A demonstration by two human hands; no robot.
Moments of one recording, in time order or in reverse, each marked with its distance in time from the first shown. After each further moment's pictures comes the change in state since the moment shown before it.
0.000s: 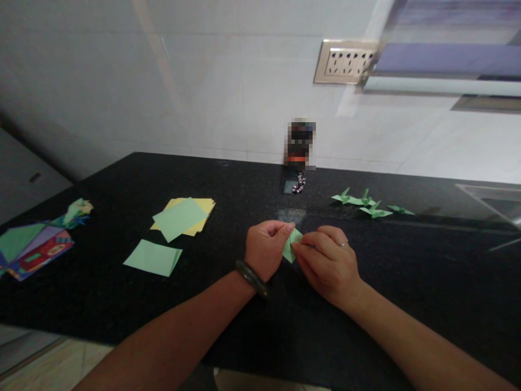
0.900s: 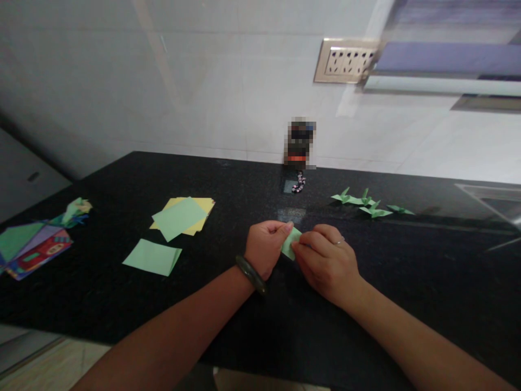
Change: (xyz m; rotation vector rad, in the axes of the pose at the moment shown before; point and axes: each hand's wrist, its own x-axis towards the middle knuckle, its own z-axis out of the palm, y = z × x) left_hand 0.004 -0.010 0.006 -0.253 -0.100 -0.163; right_hand -0.003 0.004 0.002 -0.081 -0.101 -0.053
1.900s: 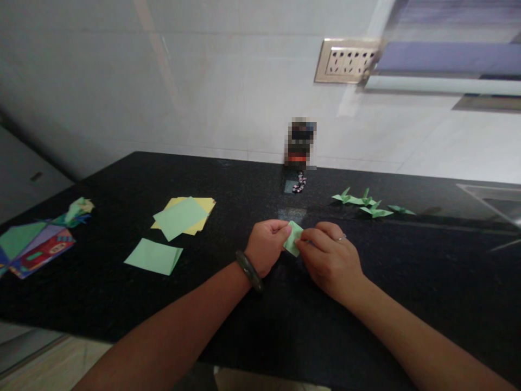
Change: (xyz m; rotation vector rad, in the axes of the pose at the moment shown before) left_hand 0.004 0.002 -0.003 -0.036 -0.157 -0.090; right_hand 0.000 0.004 -0.002 -0.005 -0.086 0.053
